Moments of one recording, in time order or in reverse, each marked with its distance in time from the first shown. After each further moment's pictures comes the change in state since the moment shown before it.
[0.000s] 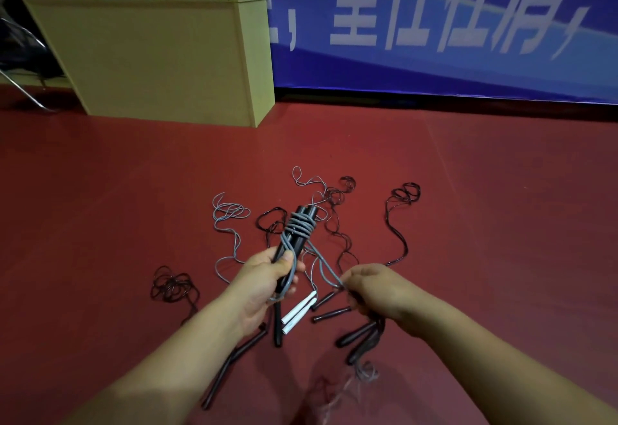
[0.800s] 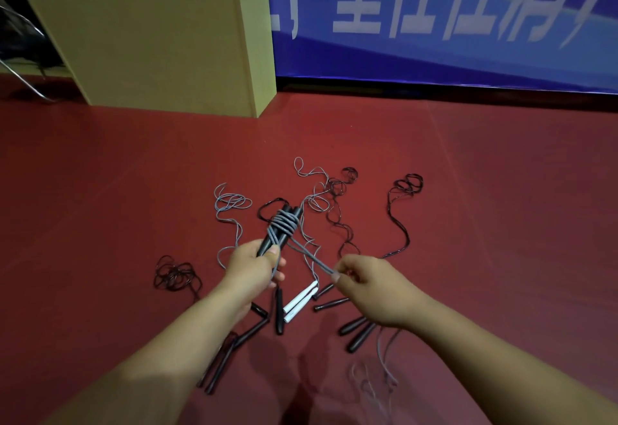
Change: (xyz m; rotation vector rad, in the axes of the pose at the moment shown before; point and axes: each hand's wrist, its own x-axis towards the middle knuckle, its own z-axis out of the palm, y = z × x) left_hand 0.015 -0.012 -0.017 0.326 0.240 0.029; right_hand -0.012 -0.002 0.007 -0.506 0.111 -0.331
